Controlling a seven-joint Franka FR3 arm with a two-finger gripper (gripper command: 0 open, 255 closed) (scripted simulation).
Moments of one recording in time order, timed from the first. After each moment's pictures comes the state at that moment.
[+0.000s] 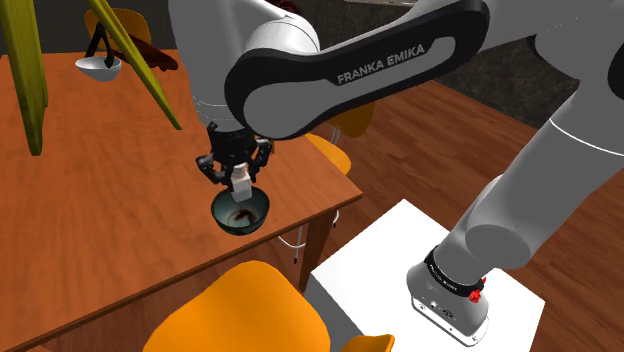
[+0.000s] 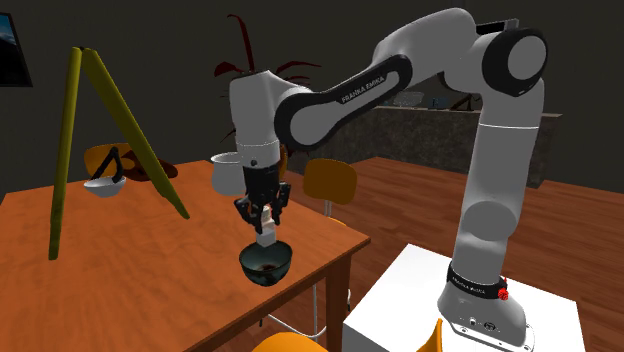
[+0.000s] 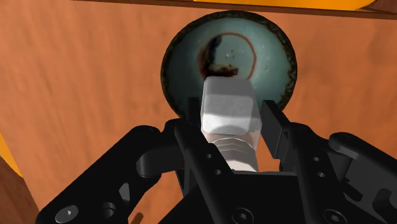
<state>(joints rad) 0.11 0.00 0.68 -2.01 -0.15 1.97 0.99</state>
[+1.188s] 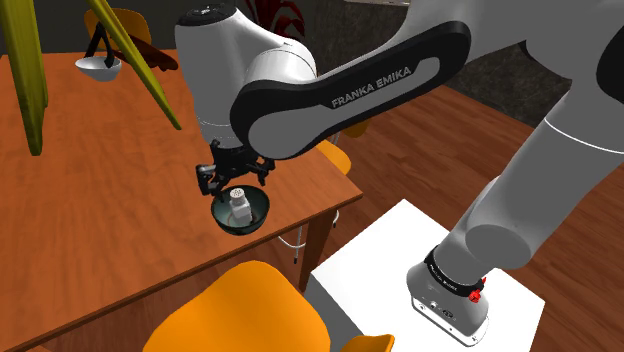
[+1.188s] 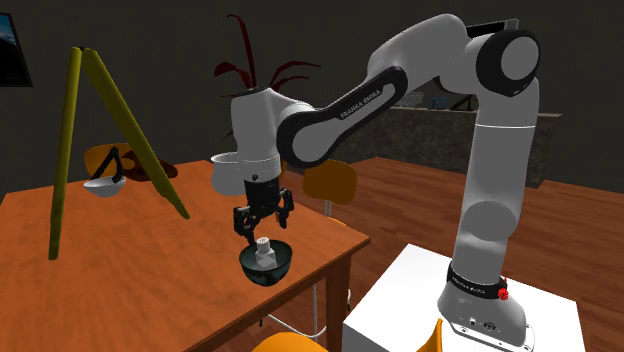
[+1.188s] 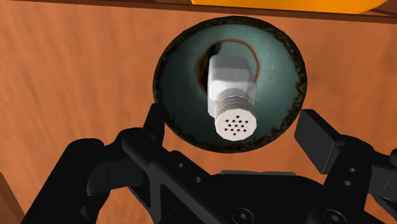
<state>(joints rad) 0.11 0.03 0.68 -2.06 -0.18 2.05 1.02</state>
